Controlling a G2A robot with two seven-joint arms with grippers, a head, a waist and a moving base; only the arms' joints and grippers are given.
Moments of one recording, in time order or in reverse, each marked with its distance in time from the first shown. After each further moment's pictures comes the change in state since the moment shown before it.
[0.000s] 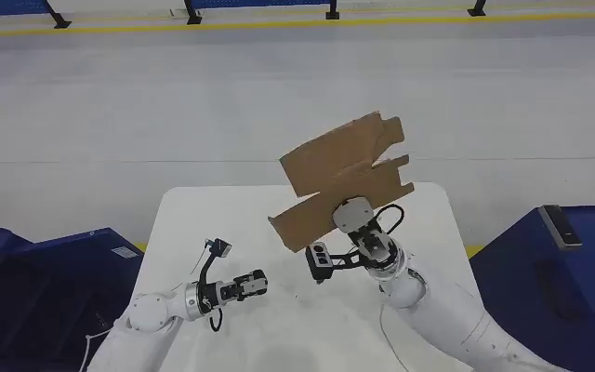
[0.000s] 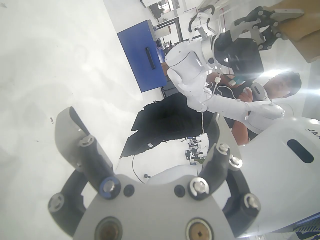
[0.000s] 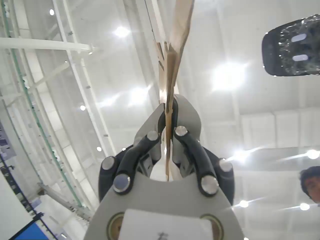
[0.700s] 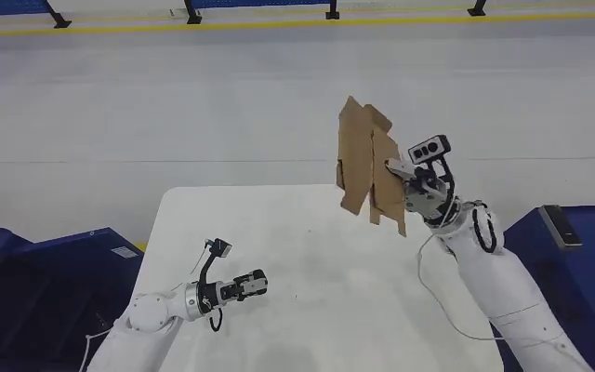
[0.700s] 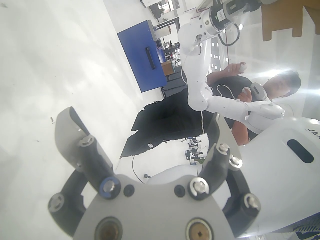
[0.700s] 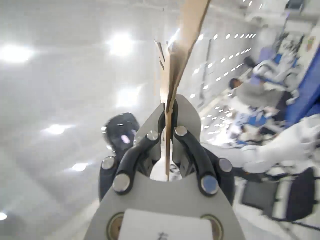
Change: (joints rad) left arm 0.000 0.000 0.000 0.000 0.000 0.000 0.000; right arm -0.079 0.031 0.529 0.015 -1.678 -1.392 0.342
